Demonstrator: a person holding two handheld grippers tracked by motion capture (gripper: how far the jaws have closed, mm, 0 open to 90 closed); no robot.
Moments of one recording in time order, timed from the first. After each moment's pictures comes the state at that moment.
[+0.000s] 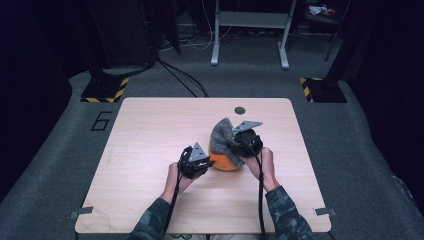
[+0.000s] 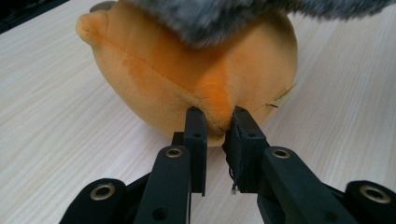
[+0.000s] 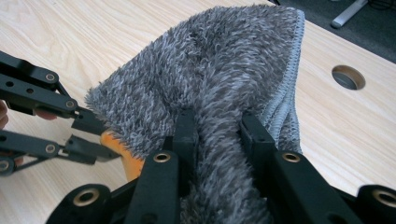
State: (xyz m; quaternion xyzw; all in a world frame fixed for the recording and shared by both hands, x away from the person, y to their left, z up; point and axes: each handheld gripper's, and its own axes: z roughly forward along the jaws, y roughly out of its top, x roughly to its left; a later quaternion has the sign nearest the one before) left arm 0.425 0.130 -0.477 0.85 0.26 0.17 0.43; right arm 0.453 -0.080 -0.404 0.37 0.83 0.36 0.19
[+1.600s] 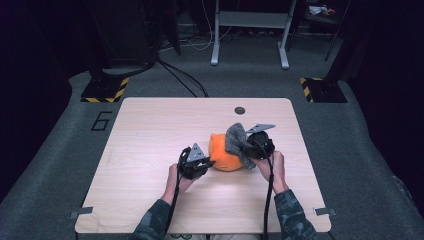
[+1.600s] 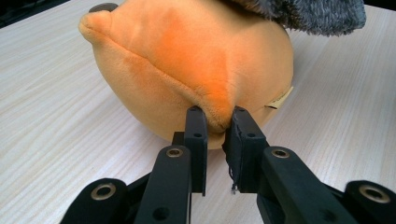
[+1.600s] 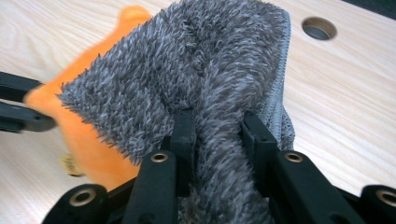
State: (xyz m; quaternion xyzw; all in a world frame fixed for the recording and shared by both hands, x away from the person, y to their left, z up) left arm 0.425 0.133 -0.483 0.83 0.27 0.16 0.45; right arm 0.462 -0.122 -0.427 0.42 0.82 0.34 0.19
